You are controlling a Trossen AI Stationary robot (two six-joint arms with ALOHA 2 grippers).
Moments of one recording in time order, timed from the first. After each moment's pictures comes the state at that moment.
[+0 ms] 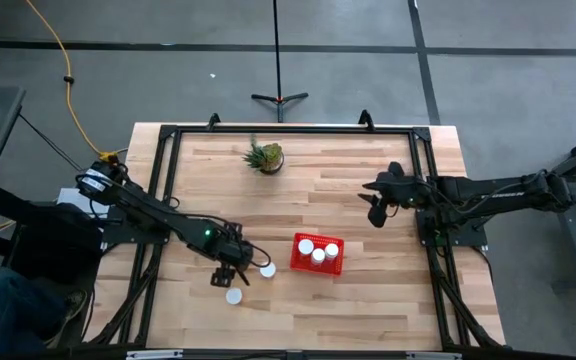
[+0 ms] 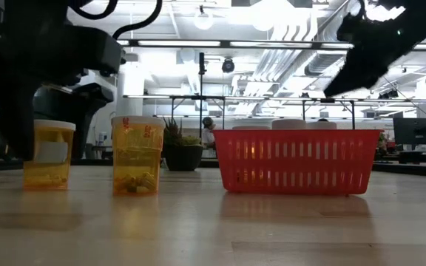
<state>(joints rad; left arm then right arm) -0.41 1.57 0.90 -0.65 -0.08 -0.26 -0.01 0.76 0.51 -0.38 0.35 0.28</state>
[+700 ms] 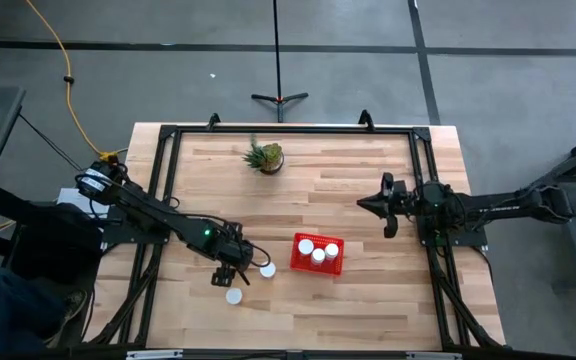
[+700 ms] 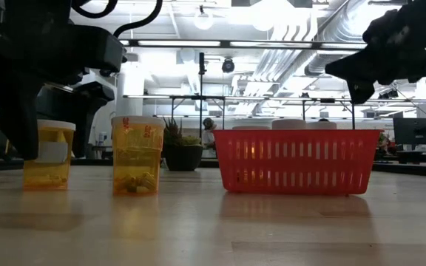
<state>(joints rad) -0.41 1.56 0.90 -0.64 -0.10 -0.27 -0.06 0.50 0.05 0.42 0.01 0.26</state>
